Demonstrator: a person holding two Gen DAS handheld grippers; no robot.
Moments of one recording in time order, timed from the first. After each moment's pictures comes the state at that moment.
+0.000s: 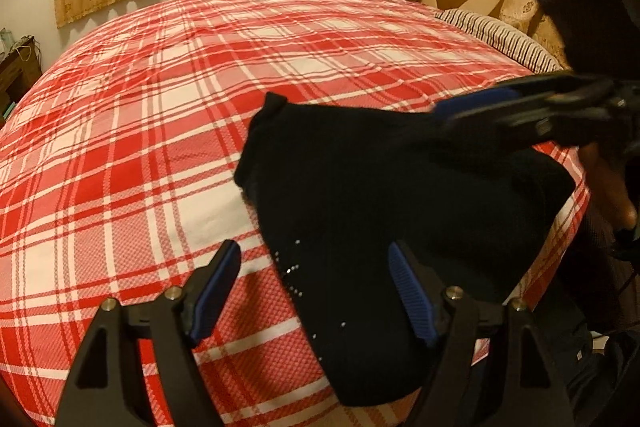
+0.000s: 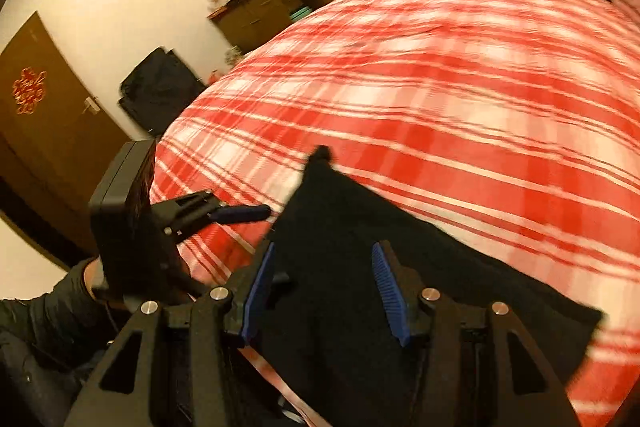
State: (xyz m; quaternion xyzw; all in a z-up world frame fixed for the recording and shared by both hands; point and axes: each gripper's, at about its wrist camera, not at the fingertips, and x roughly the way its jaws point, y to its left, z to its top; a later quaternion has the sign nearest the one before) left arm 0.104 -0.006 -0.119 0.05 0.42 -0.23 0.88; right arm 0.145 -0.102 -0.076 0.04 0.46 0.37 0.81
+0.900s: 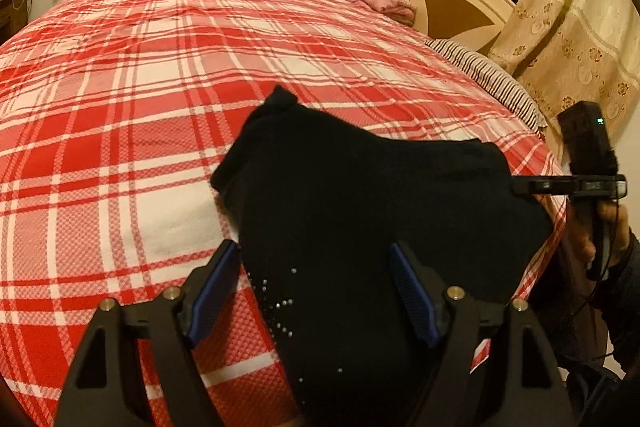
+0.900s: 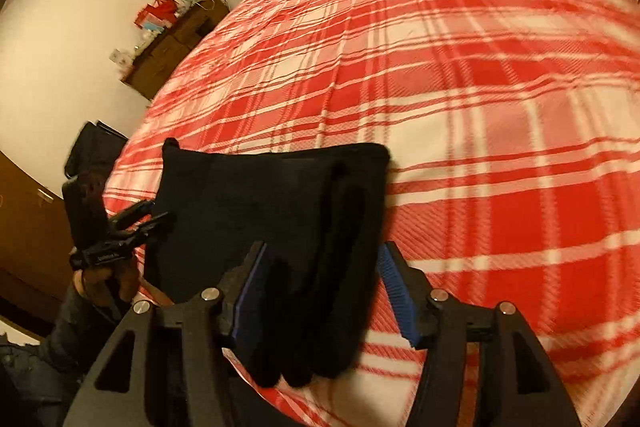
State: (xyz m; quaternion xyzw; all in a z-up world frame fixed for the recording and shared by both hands) left arm 0.126 0.001 -0.135 -0.05 0.43 -0.28 0.86; right arm 0.112 -0.275 -0.118 0.16 0.49 0.20 0.83
